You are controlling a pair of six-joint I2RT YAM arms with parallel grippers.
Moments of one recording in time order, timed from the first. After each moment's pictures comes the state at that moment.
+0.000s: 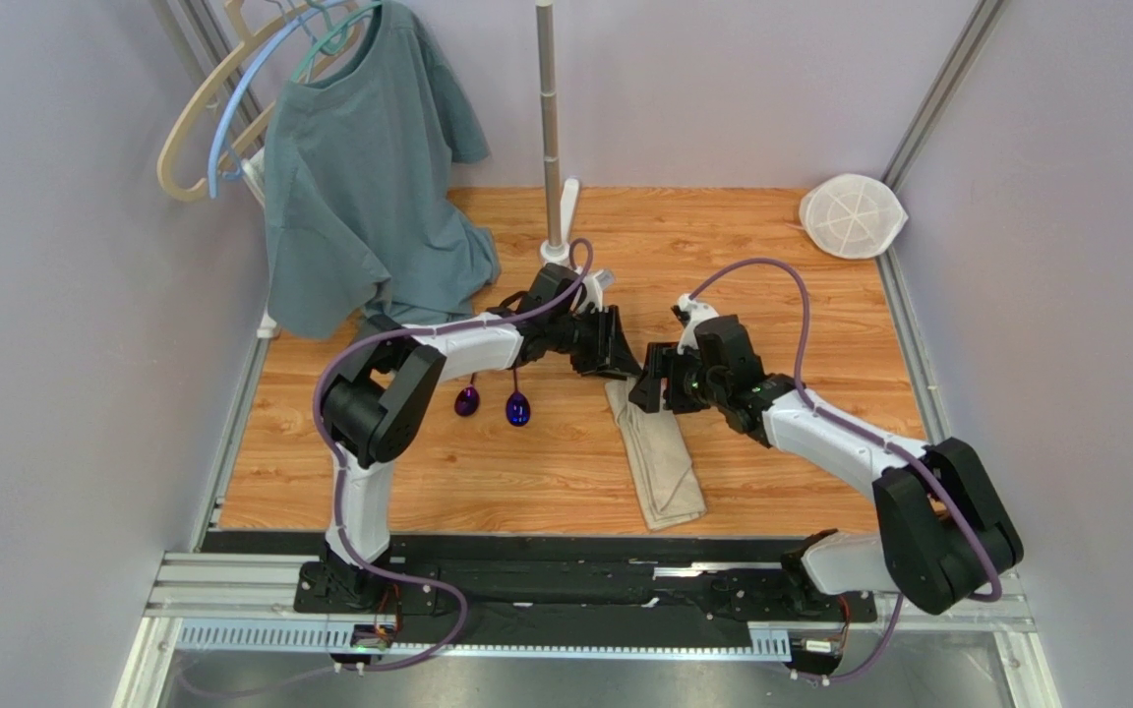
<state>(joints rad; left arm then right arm) -0.65 2.00 1.26 0.04 0.59 -0.72 0.49 1.33 0.67 -0.05 -0.20 0.43</state>
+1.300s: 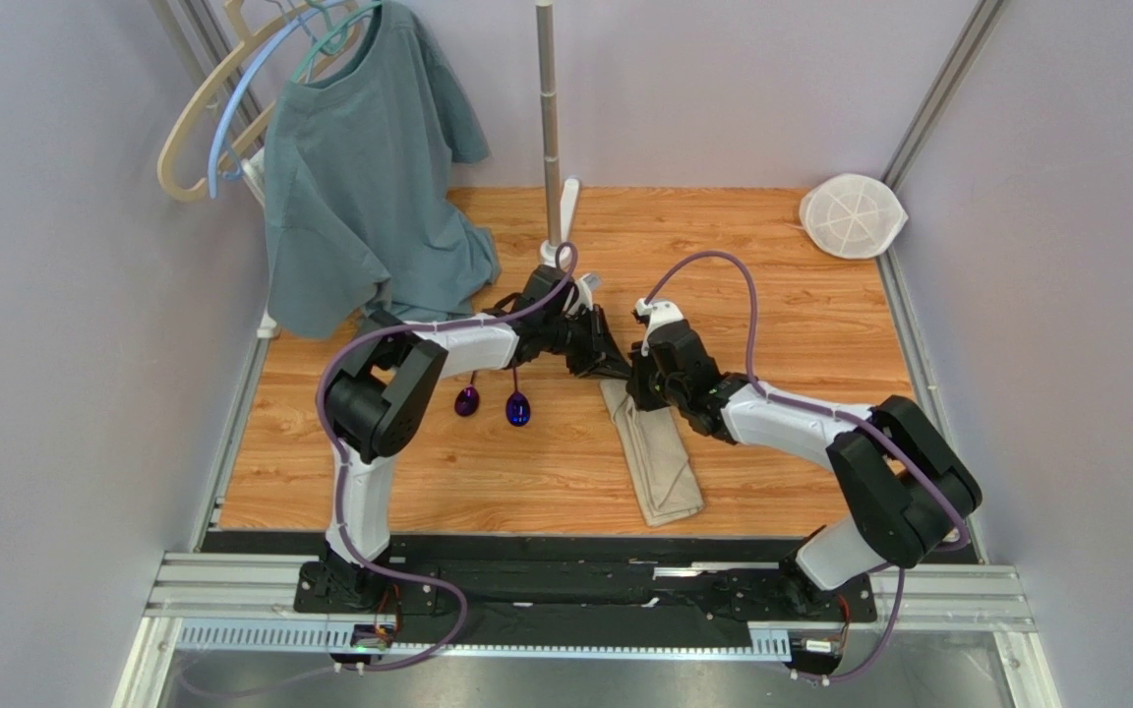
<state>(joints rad) -0.62 2.03 1.25 0.06 0.63 -0.88 0.63 1.52 0.73 0.09 0.06 0.34</state>
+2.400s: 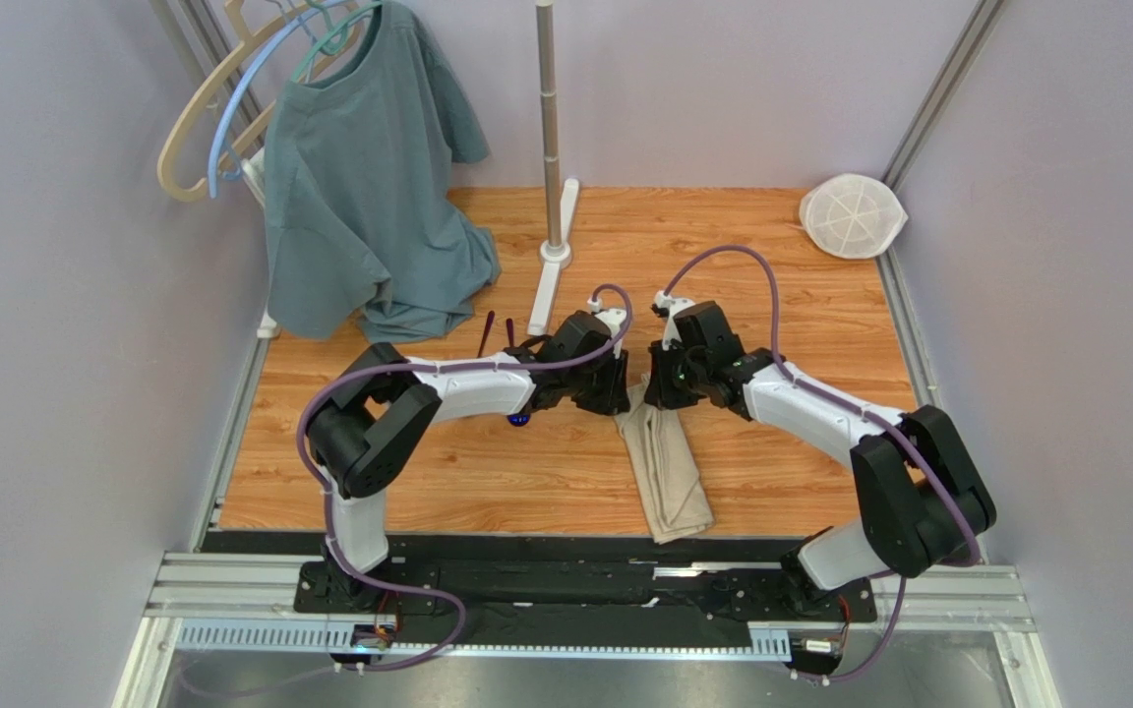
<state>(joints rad) -0.83 1.87 1.10 0.01 0.15 -0.50 0.51 1.47 0.82 -0.23 -0.15 0.30</state>
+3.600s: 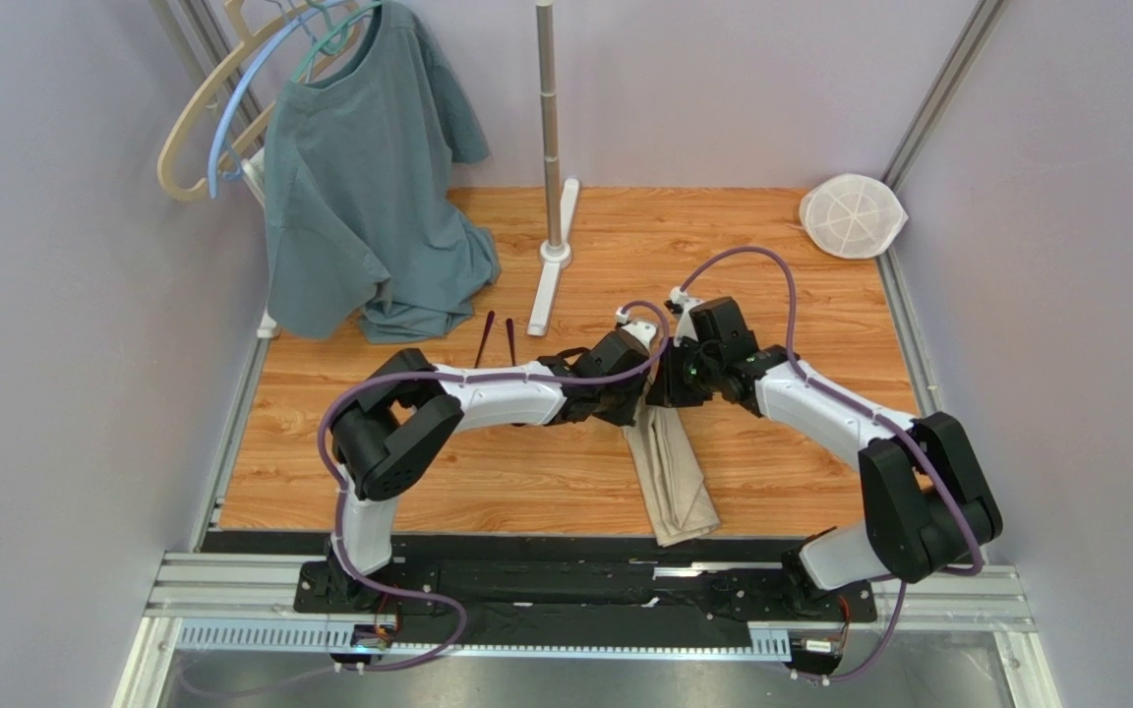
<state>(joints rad) -0.96 1.94 1.22 -0.12 -0.10 -0.47 0.45 1.44 0.82 -0.26 -0.28 0.37</state>
